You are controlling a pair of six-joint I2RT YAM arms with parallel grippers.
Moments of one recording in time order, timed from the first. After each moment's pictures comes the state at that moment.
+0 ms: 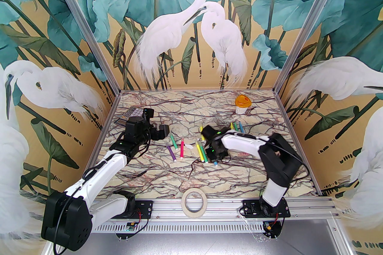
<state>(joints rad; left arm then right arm) -0.25 1.13 0.68 -0.09 0.26 -0.29 0.68 1.71 1.04 -0.76 -0.06 0.38</state>
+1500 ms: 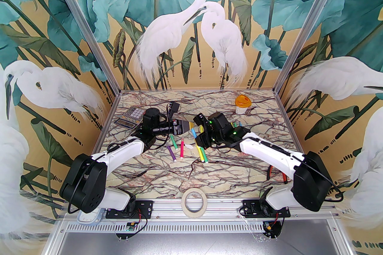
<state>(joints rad) -0.41 1.44 0.80 0.35 0.84 -0.65 0.72 1.46 1.04 -0.38 -0.32 0.15</state>
